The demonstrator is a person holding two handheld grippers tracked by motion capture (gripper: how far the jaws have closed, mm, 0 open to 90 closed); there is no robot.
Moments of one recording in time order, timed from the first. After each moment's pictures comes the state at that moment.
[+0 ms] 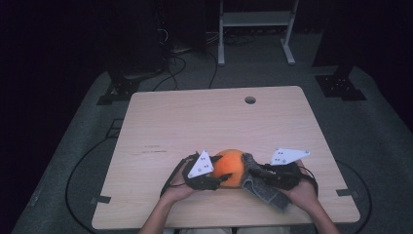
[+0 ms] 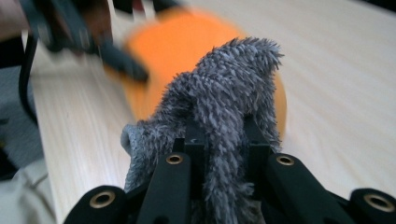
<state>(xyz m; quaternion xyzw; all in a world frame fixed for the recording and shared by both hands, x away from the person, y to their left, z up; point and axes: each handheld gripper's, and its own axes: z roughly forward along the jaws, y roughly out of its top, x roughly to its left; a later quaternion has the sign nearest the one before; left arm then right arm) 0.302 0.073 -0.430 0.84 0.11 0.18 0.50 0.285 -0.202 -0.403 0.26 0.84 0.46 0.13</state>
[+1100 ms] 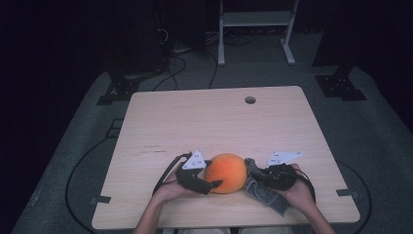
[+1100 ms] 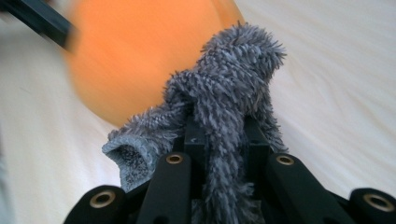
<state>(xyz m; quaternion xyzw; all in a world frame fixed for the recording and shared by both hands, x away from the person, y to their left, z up) 0.316 0.100 -0.443 0.87 0.18 0.09 0.46 0.302 -0.209 -0.447 0.32 0.85 0.41 0.09</state>
